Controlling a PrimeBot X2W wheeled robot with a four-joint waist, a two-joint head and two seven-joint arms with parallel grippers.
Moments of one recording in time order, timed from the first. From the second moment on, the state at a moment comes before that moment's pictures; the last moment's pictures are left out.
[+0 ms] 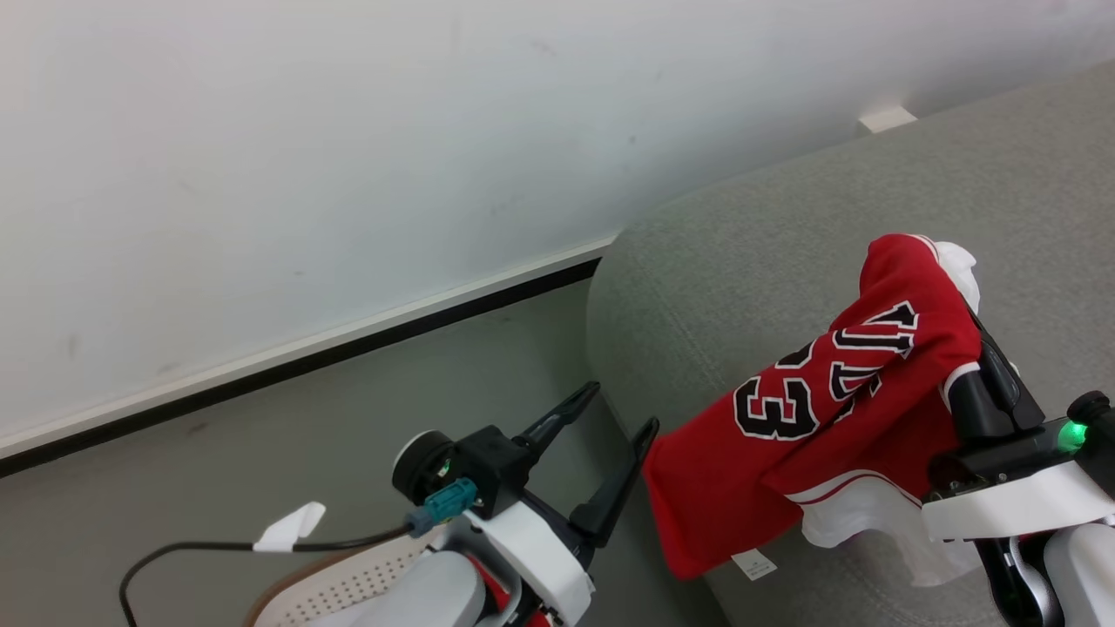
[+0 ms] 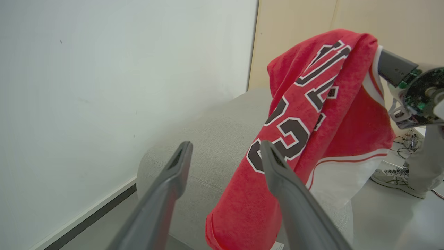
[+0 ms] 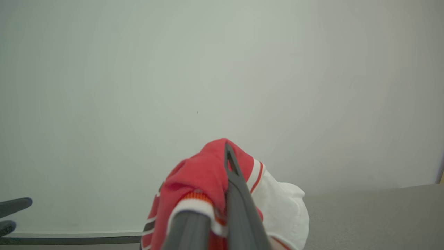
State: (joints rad) left arm -0.49 0.14 -0.72 0.36 -0.40 -0.06 -0.26; right arm -0.32 -0.26 0.20 0.15 0.41 0.13 -0.26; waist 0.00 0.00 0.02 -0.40
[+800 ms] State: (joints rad) left arm -0.51 0.12 -0.71 0.37 -0.33 -0.10 -0.26; right arm -0.50 -0.34 0.18 0.26 0.45 0.13 -0.21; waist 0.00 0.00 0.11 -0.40
